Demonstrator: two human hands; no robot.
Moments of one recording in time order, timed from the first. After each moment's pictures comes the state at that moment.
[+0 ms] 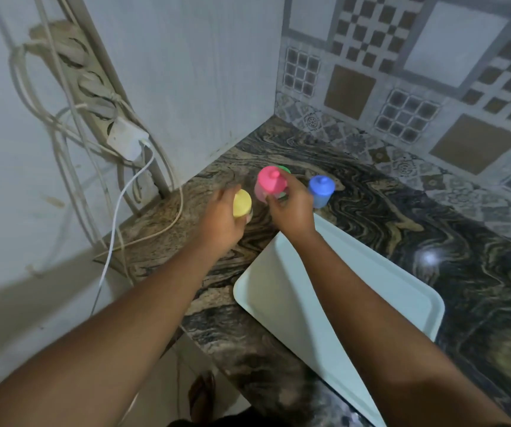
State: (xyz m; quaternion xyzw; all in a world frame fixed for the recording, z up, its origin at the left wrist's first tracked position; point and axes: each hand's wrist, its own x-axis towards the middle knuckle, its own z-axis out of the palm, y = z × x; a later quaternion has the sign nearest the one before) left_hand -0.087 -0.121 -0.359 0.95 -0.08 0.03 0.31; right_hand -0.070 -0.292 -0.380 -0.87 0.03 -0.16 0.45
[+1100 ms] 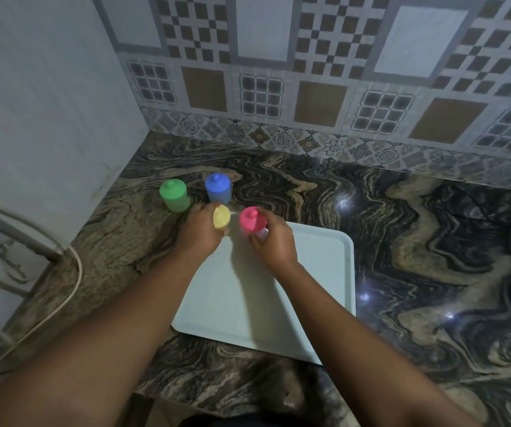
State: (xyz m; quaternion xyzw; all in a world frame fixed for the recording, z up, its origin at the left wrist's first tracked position) left_hand -0.075 -0.251 -0.382 0.93 -0.24 -0.10 0.27; right_hand -0.189 -0.383 -0.413 -0.85 0.26 -0.18 0.41
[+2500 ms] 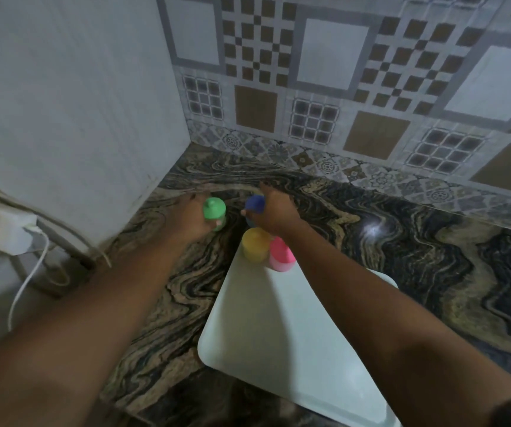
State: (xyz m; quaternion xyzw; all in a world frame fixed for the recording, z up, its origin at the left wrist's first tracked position) left_hand 0.043 -0.196 -0.360 0.95 -0.21 -0.10 0.20; right_hand -0.034 -0.396 -0.351 -0.93 0.16 0.05 0.34
